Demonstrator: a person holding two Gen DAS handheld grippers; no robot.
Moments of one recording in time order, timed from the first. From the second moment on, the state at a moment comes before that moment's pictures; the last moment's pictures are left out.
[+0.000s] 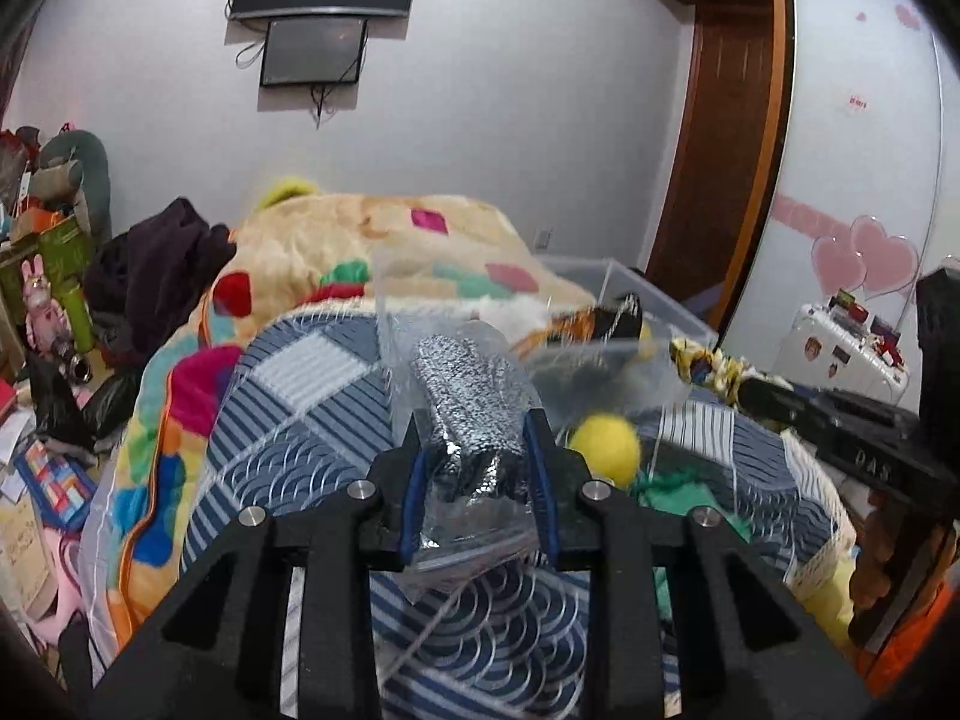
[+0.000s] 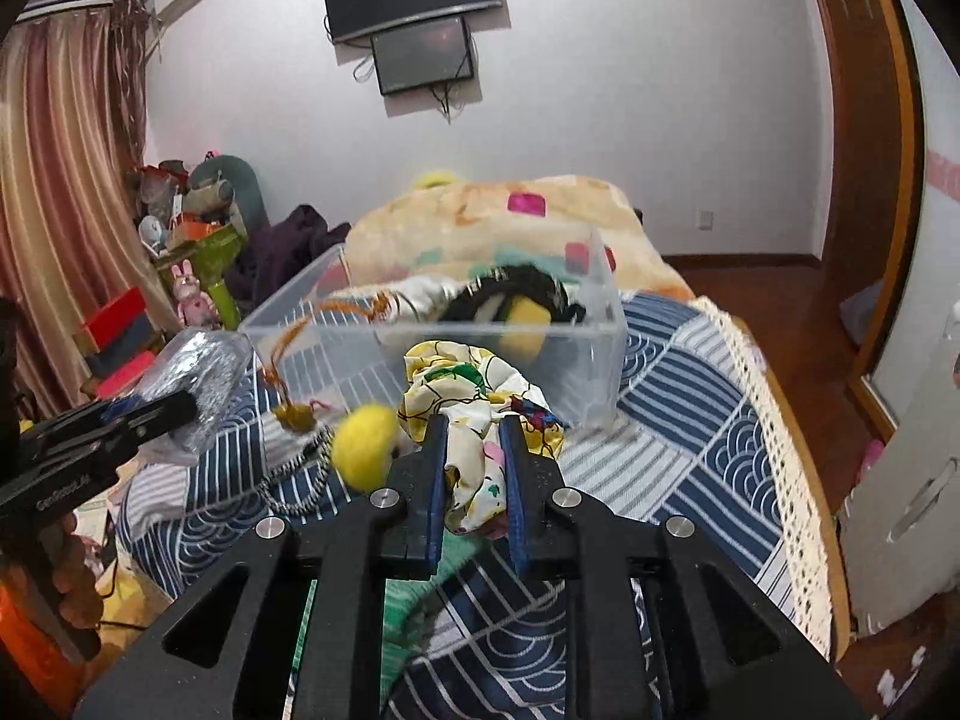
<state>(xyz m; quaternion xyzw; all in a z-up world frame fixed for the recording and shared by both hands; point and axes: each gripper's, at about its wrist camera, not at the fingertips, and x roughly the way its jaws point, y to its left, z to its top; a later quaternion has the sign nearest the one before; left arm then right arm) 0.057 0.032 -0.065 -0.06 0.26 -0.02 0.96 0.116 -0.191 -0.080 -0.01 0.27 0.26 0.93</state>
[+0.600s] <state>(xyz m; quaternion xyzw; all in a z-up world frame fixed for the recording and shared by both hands) 0.140 0.025 -0.057 -0.06 0.28 -0.04 0.96 0.143 -0.169 -0.050 -0.01 0.22 0.25 0.94</state>
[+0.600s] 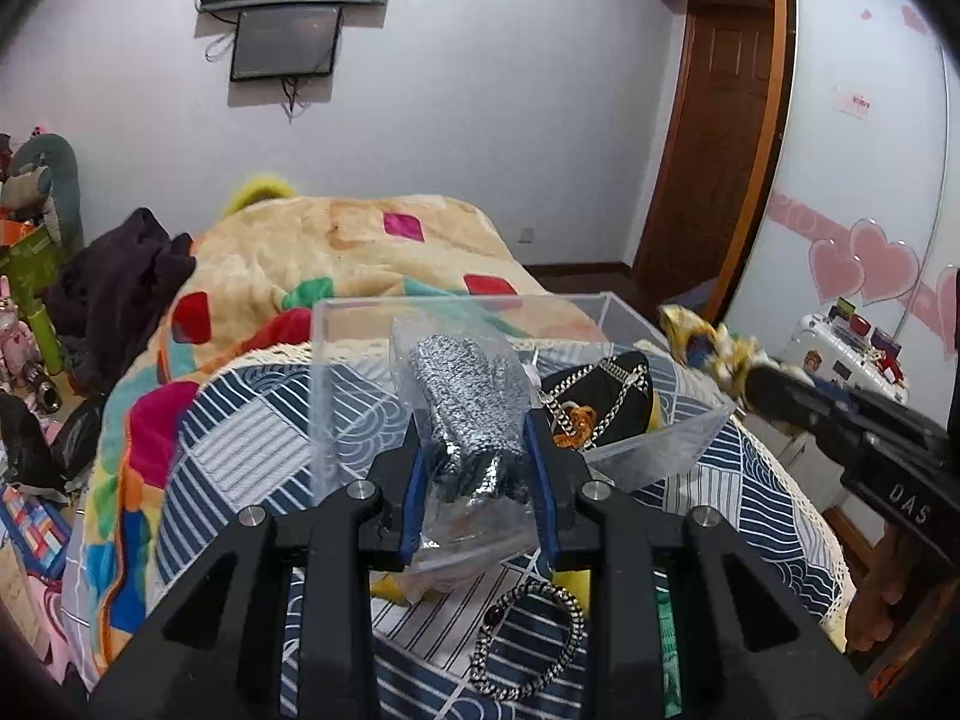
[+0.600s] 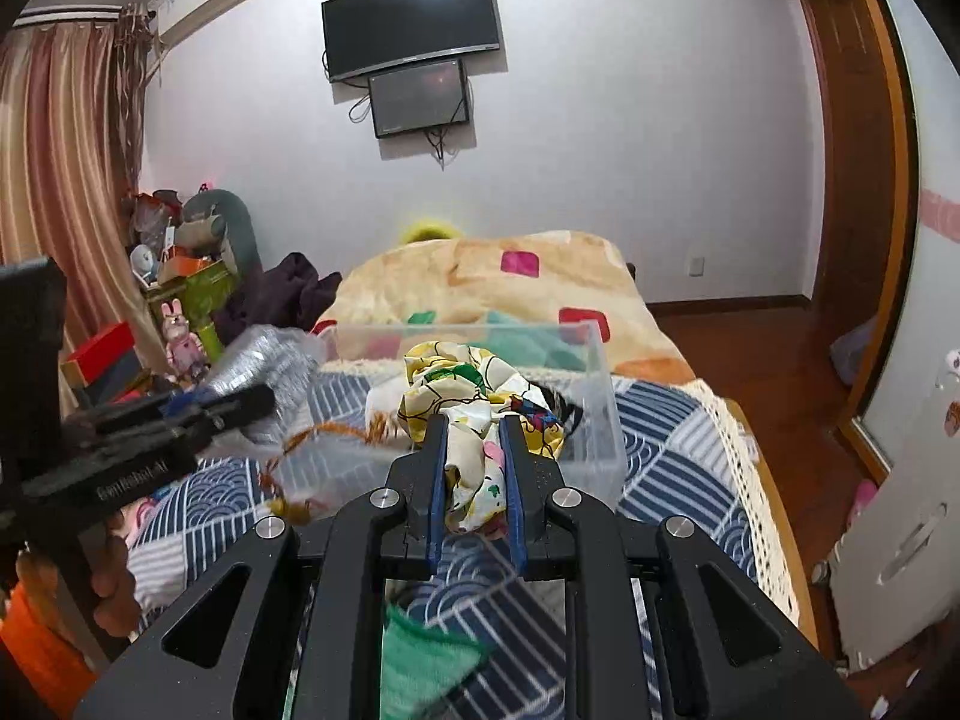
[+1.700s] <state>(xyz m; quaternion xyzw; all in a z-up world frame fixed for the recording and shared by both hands) 0.154 0.022 -0.059 -0.05 0.30 -0.01 0.95 0.170 -0.144 -0.071 -0.05 0.28 0.26 0.93</state>
